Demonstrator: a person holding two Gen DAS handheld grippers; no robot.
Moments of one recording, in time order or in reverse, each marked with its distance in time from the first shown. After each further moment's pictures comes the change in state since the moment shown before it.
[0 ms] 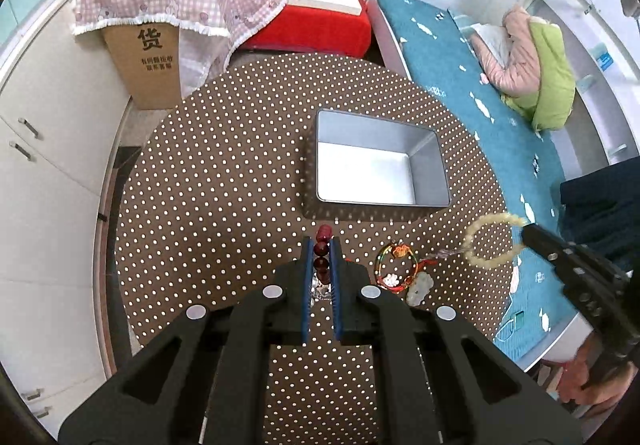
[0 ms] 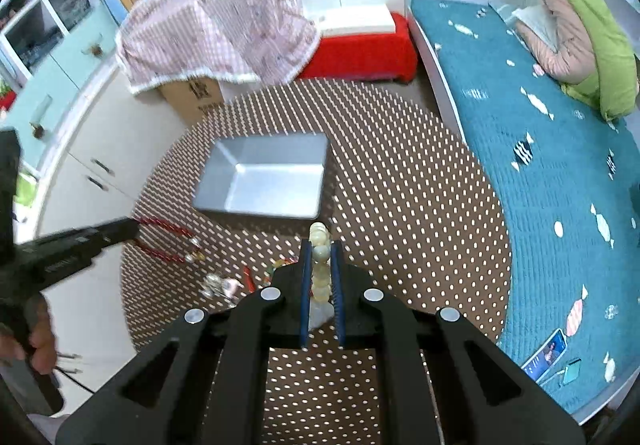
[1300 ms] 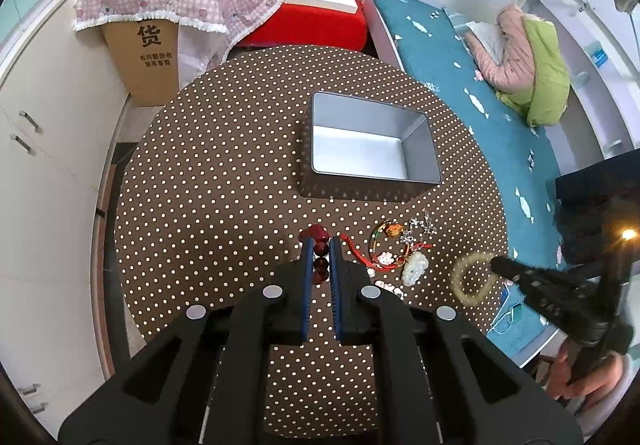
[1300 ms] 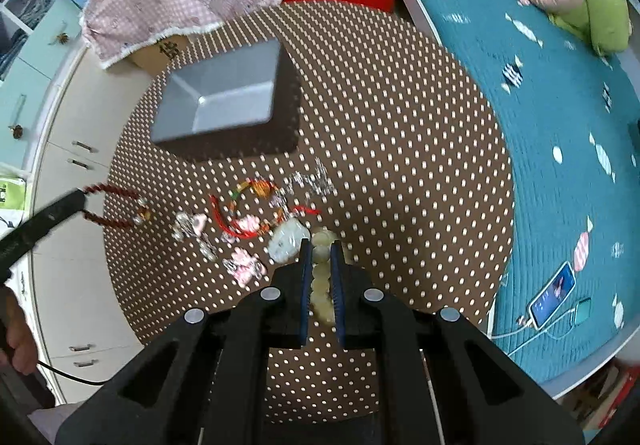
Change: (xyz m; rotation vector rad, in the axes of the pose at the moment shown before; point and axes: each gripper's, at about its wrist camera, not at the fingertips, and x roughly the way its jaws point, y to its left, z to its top) left arm 0.008 -0.003 -0.026 0.001 0.004 -0.011; right arm 0.046 -0.022 -0.035 0.108 0.219 -0.037
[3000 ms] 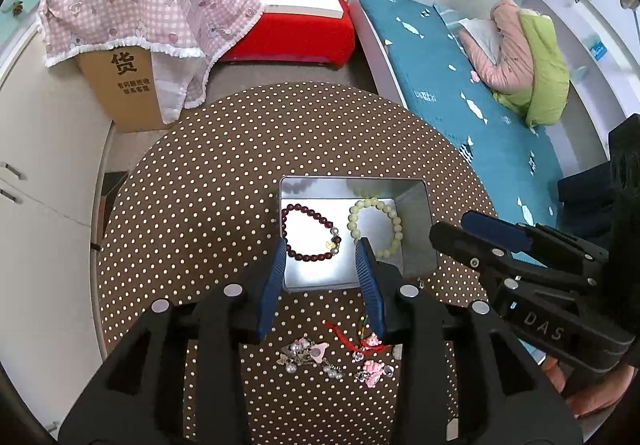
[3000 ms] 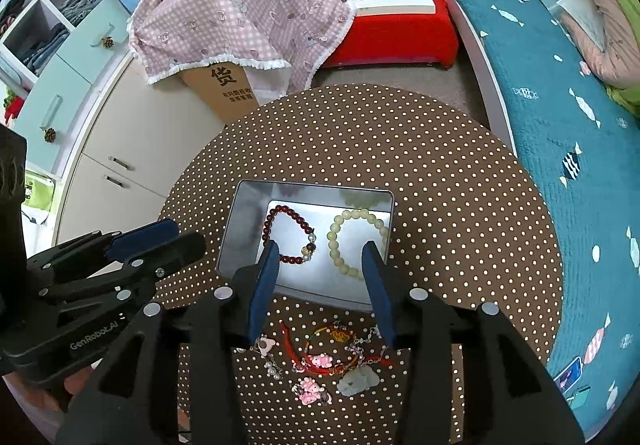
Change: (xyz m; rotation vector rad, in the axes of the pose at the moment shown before) left arm 0.045 -0.028 0.088 0.060 -0.004 -0.008; right arm 0.007 0.054 0.099 -0.142 -0.089 0.131
